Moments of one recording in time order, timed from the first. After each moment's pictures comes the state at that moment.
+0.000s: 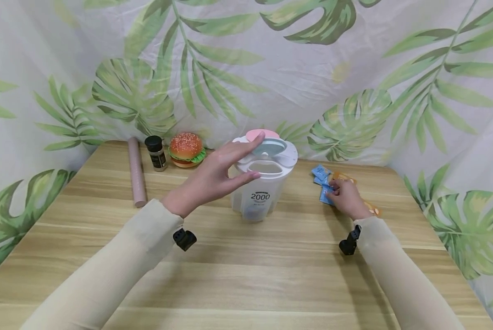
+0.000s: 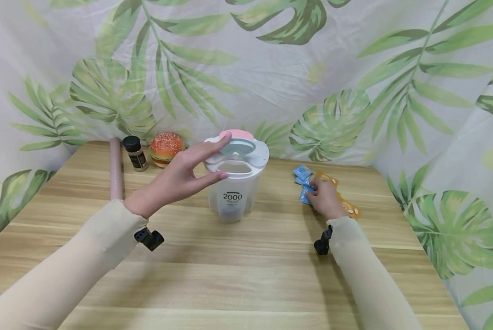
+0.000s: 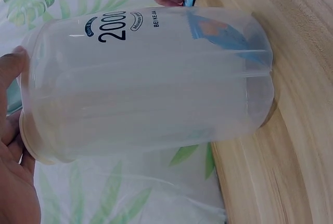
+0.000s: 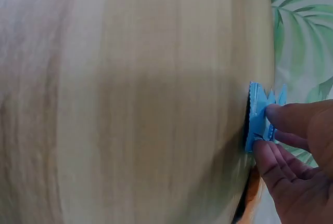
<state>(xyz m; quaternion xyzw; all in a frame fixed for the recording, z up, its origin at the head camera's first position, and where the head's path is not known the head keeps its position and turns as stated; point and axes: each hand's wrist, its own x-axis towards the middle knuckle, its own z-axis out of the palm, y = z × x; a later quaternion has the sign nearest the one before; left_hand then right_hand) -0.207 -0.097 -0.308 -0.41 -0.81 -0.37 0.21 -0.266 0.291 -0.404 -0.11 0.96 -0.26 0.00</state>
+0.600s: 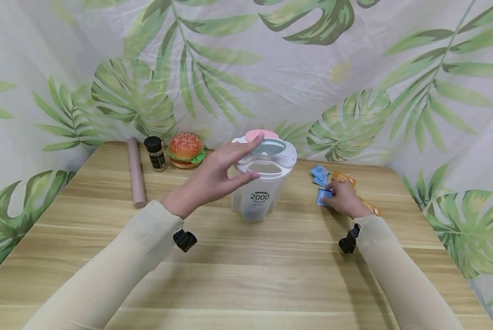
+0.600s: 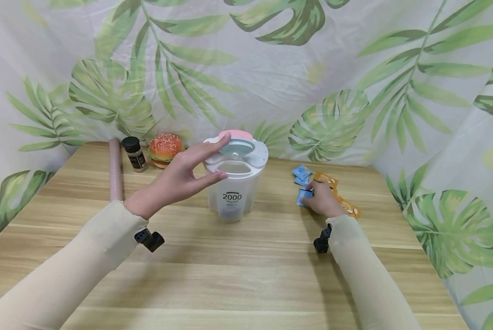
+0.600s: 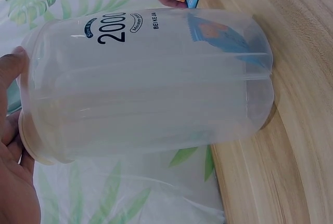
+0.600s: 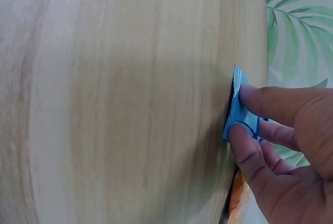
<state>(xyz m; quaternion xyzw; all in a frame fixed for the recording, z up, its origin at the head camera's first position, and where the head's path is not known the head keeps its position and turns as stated) -0.206 -0.097 -0.308 -0.40 -0.81 -0.37 0.21 -0.268 0.290 -0.404 -0.13 0.97 -0.21 0.03</state>
